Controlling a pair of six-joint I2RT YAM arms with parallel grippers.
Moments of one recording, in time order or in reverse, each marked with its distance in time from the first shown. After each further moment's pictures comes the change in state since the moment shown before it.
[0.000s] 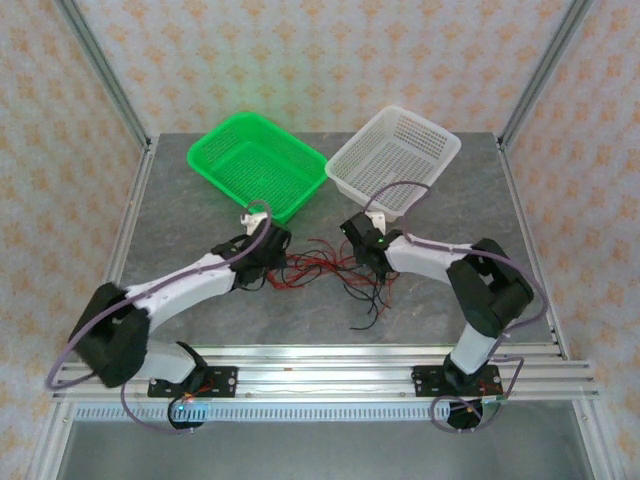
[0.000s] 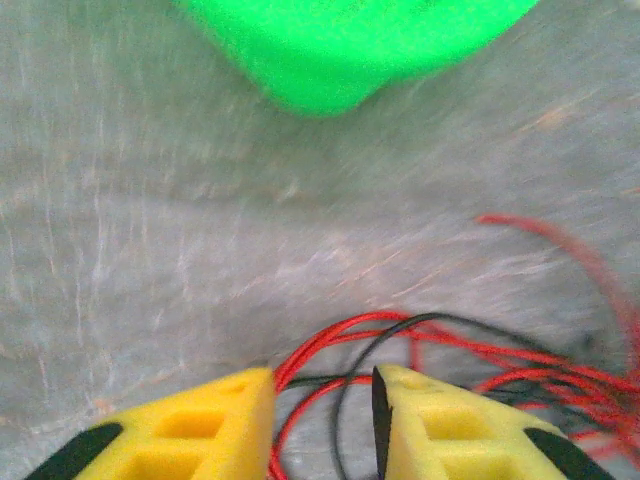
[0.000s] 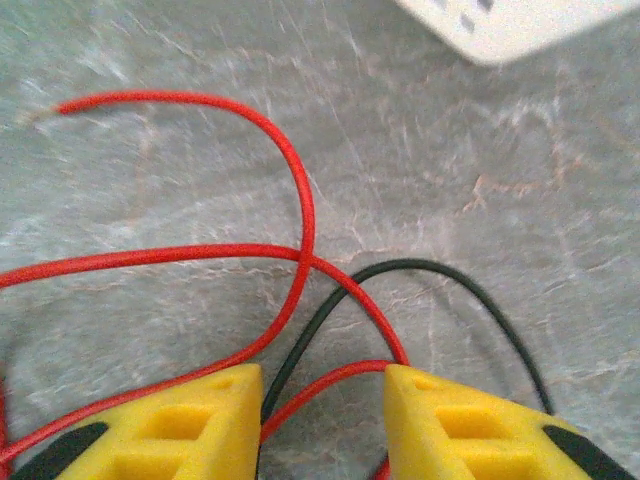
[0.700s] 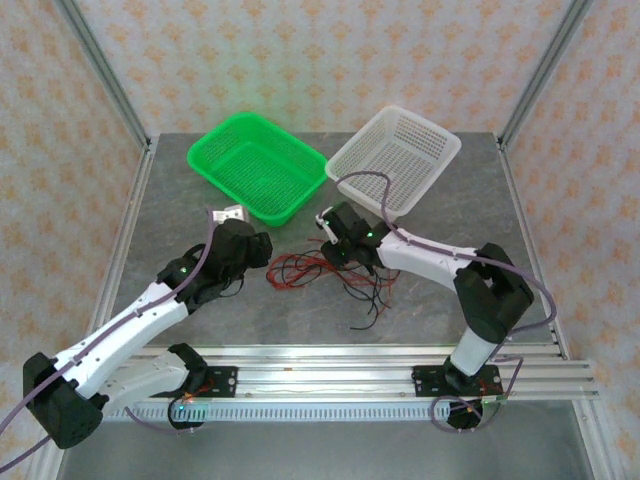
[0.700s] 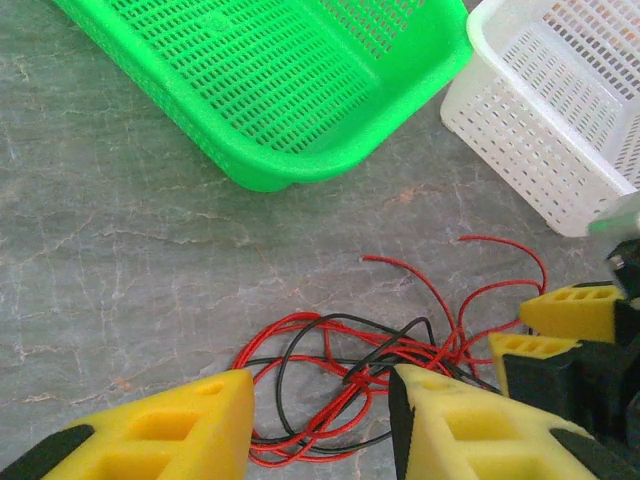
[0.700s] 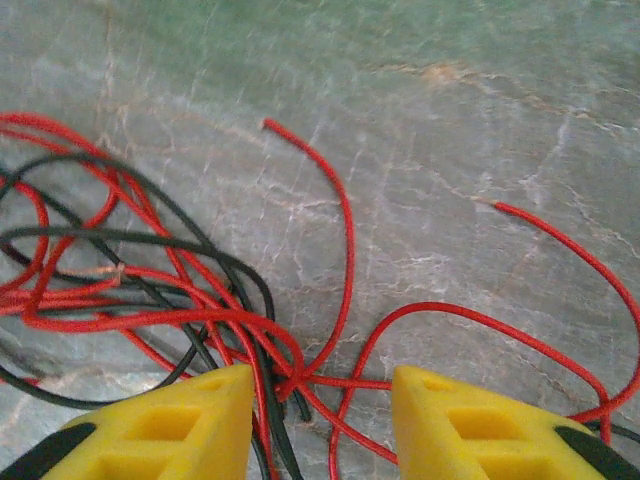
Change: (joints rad) left arm -0.001 -0.348 -0.010 -0.132 0.043 0.000; right arm 0.096 0.013 0.155 -0.037 -0.304 -0.469
